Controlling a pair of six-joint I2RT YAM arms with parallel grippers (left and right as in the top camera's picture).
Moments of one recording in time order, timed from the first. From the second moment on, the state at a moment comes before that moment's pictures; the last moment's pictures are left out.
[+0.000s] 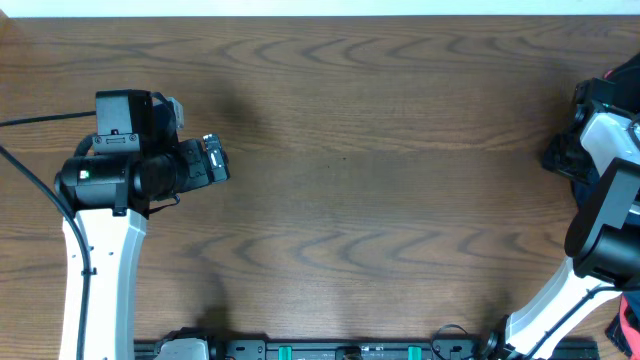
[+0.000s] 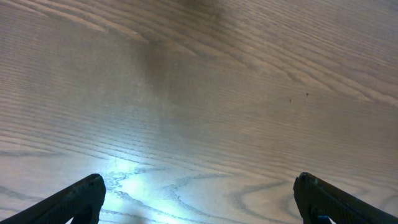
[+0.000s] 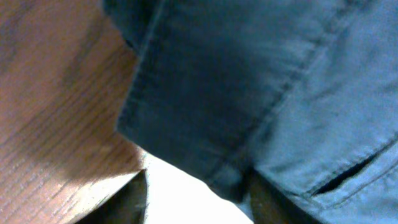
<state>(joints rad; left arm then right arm) 0.05 1.27 1.31 -1.15 0.18 -0.23 -0.37 2.05 1.40 -0.77 0.37 0.27</state>
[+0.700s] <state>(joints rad) 0.05 1.27 1.31 -1.15 0.18 -0.23 -0.37 2.02 1.46 -0.75 0.43 0.25</state>
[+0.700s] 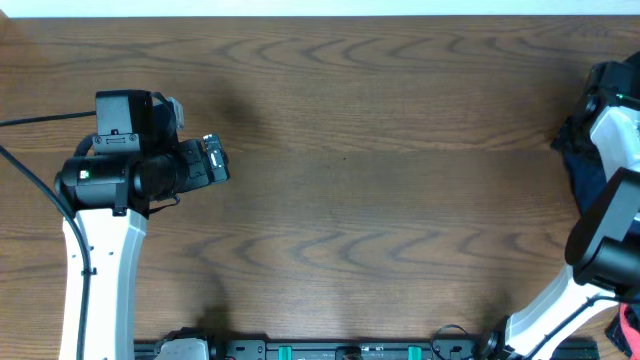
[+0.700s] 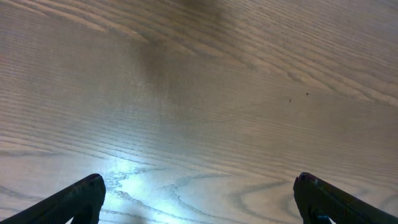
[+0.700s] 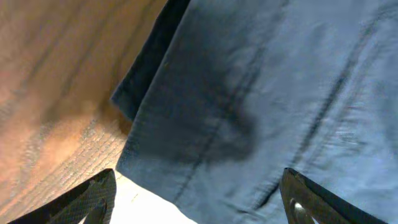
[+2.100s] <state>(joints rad) 0.05 1.27 1.31 -1.16 0.18 -0.23 -0.42 2.07 1.46 -0.76 0.47 0.24</state>
